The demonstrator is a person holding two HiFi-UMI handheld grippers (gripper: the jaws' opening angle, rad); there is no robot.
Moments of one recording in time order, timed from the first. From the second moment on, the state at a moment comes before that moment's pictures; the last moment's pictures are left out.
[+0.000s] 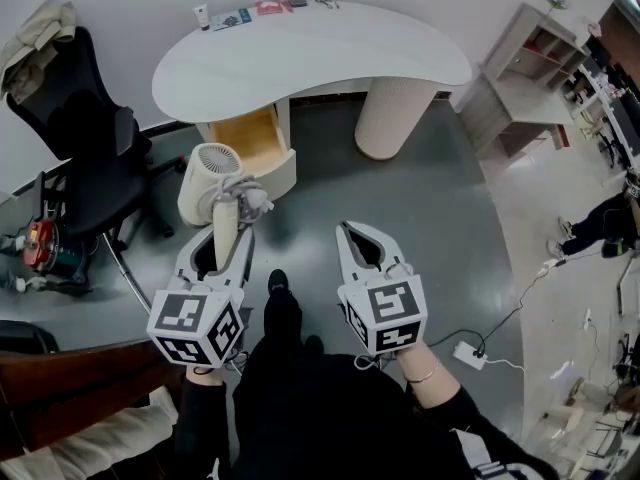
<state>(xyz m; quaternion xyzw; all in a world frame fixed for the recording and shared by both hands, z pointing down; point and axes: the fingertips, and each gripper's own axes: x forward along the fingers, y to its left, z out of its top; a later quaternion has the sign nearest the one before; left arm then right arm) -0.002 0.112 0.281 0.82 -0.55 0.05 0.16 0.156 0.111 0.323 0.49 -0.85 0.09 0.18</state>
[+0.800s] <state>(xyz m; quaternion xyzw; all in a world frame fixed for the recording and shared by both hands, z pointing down) -0.070 -0.033 0.315 0.83 -0.52 0.07 0.22 0.086 -0.029 0.345 0.51 -0.82 0.13 0.22</state>
